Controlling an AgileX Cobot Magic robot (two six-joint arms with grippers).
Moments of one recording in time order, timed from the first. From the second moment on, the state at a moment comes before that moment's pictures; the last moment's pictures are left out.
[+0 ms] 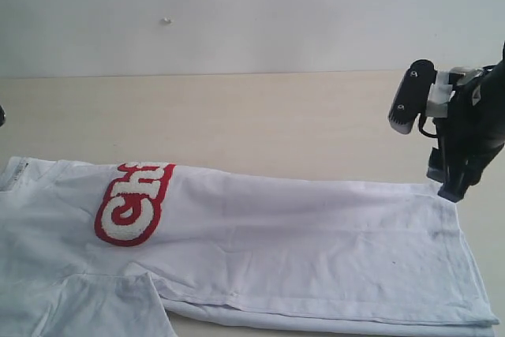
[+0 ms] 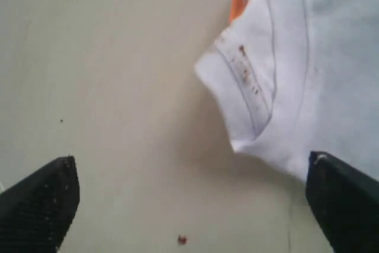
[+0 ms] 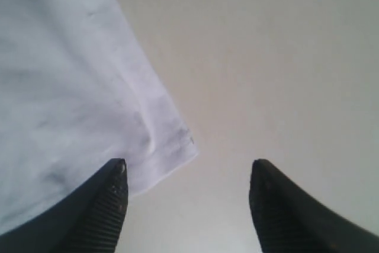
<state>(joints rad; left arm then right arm) 0.05 1.64 -0.83 0.31 0.27 0.72 0.03 1.66 -0.94 -0.20 0.53 -0.72</state>
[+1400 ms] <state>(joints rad) 0.22 1.44 -0.48 -0.46 0.92 0.41 0.03 1.57 -0.94 0.52 1.15 -0.88</state>
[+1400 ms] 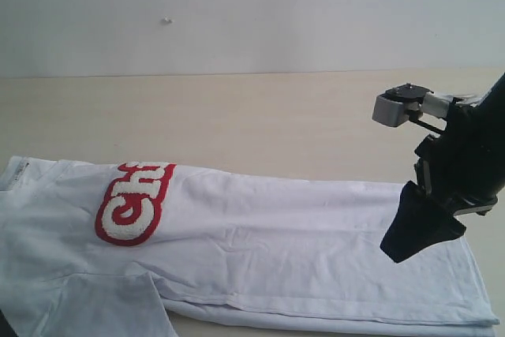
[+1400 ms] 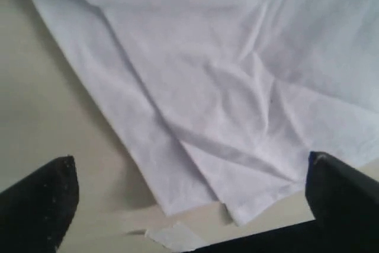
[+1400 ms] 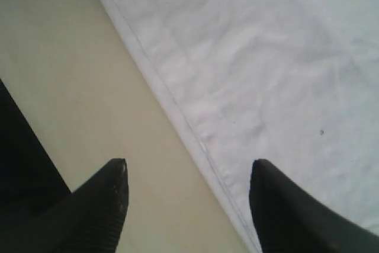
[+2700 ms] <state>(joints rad) 0.22 1.79 -0.48 -0.87 1.06 0.71 0.03 1.57 -0.94 0.54 1.15 -0.90</state>
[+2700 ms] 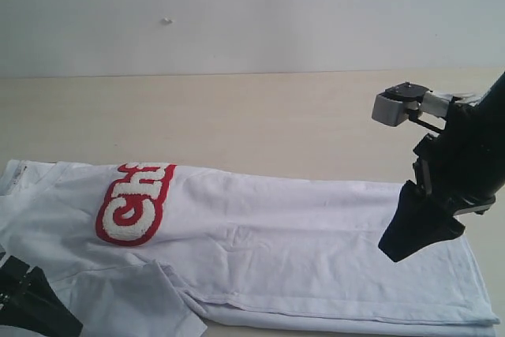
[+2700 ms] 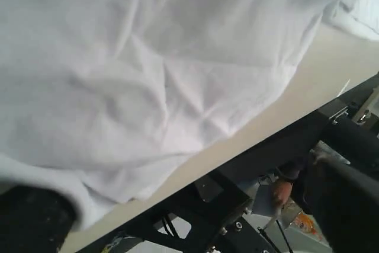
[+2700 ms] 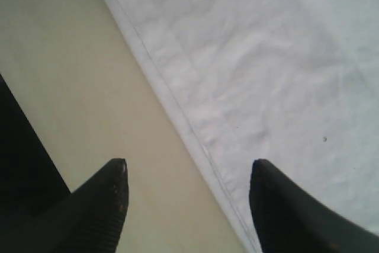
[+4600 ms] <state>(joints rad) 0.22 1.81 -0.51 -1.74 0.95 0.91 0.03 1.57 -0.94 0.54 1.21 -0.90</state>
